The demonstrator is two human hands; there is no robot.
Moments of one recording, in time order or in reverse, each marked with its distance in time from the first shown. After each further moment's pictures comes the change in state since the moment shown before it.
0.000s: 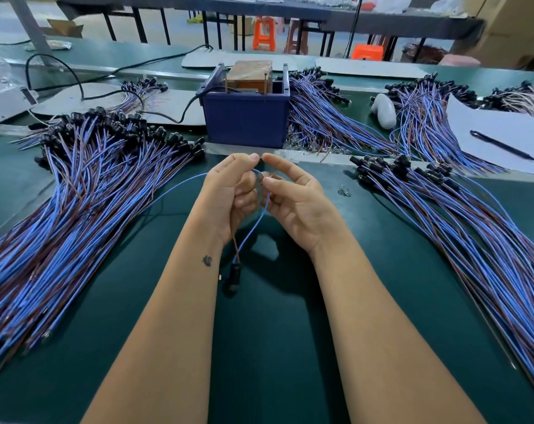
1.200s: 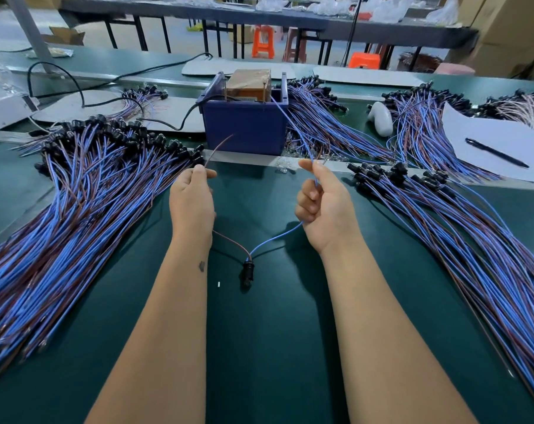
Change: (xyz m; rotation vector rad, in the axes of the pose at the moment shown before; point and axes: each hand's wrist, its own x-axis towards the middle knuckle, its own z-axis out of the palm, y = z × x) left_hand 0.011 -0.002 -0.031 0.381 0.600 0.127; right_hand 0.004 -0.013 -0.021 0.051 0.305 -0.082
